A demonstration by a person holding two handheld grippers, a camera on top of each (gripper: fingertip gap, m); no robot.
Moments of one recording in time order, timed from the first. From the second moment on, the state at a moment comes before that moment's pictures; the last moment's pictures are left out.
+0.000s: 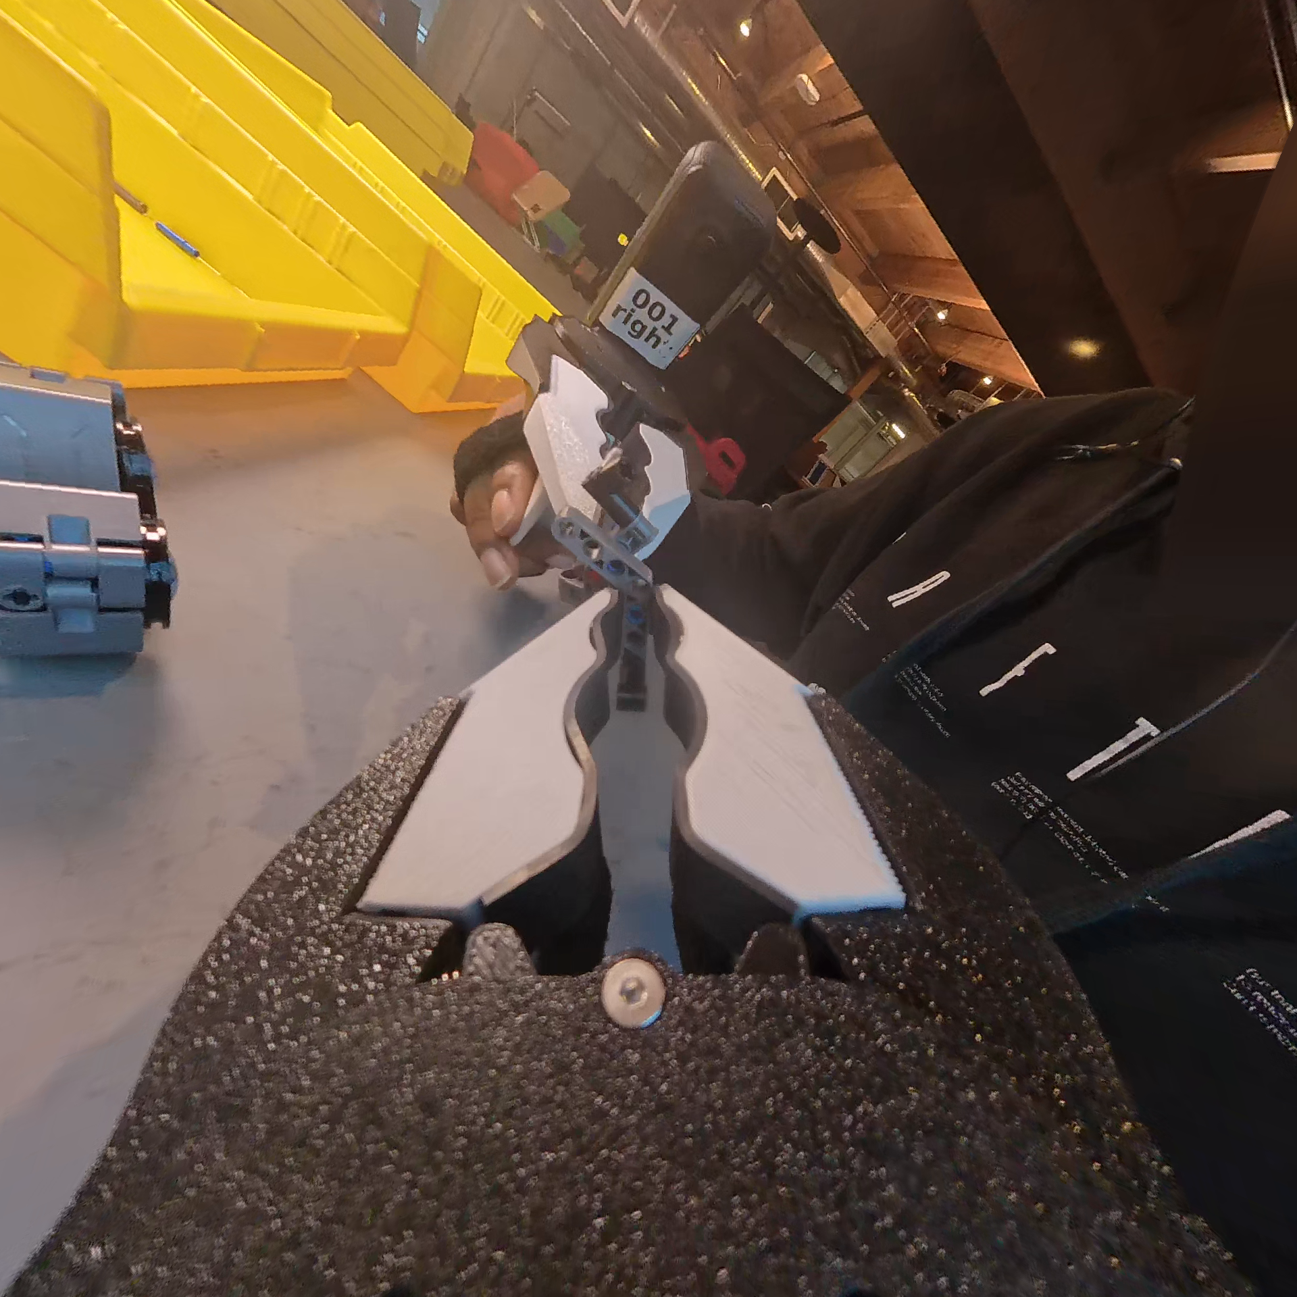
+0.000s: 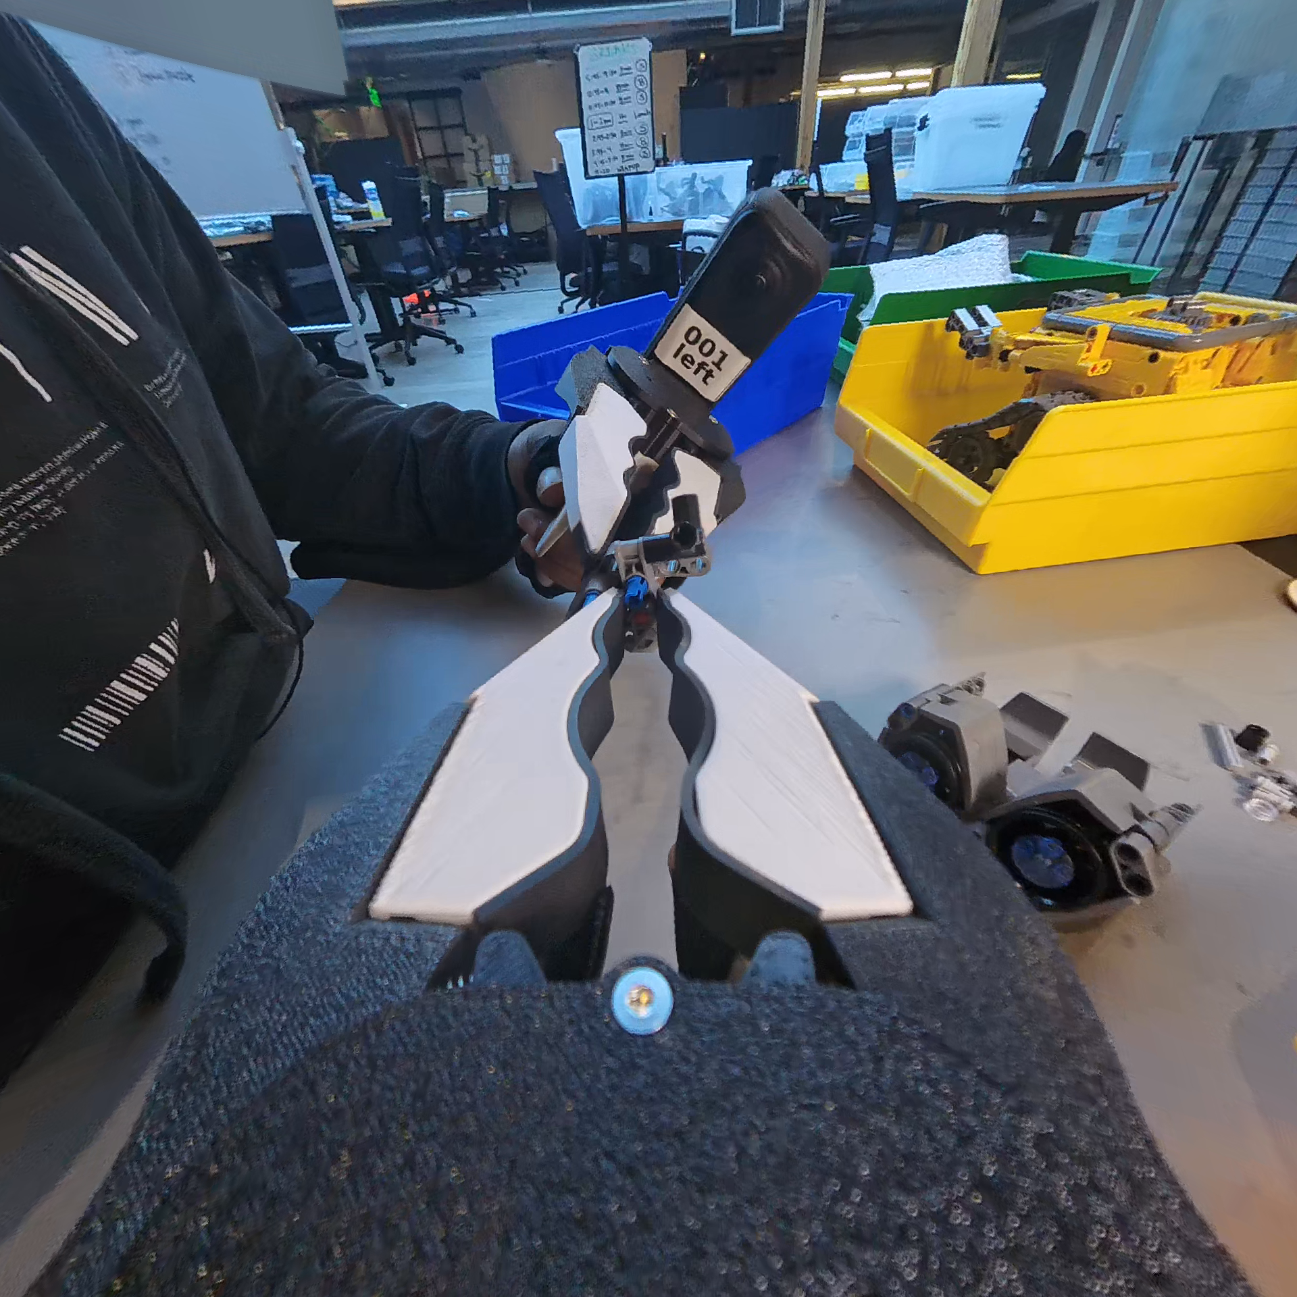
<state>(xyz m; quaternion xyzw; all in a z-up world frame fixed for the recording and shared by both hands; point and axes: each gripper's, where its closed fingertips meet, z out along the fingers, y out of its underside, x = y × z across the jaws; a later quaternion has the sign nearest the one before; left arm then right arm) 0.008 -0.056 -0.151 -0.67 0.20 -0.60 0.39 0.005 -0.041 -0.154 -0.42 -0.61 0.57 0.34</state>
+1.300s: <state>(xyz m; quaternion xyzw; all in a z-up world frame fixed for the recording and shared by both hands) 0.006 -0.054 -0.158 -0.68 0.20 -0.59 0.39 0.002 -0.042 -0.169 -0.46 -0.61 0.57 0.28</state>
